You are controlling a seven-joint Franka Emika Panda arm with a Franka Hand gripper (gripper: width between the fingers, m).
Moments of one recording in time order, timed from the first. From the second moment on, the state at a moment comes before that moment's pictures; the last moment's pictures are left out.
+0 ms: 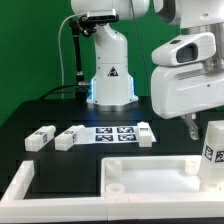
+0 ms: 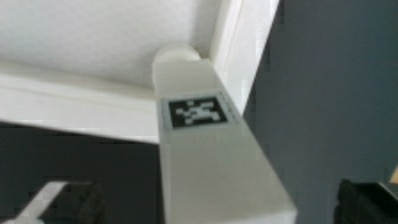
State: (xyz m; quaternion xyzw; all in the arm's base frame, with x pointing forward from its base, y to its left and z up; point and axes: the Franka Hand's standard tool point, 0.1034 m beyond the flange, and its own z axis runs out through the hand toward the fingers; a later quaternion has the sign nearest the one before) arm 0.670 0.101 0.124 -1.00 -0.08 0.00 0.06
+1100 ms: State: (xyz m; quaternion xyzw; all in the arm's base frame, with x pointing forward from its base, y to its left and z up) arm 0.675 0.088 0.120 -0.94 0.34 -0.01 0.07
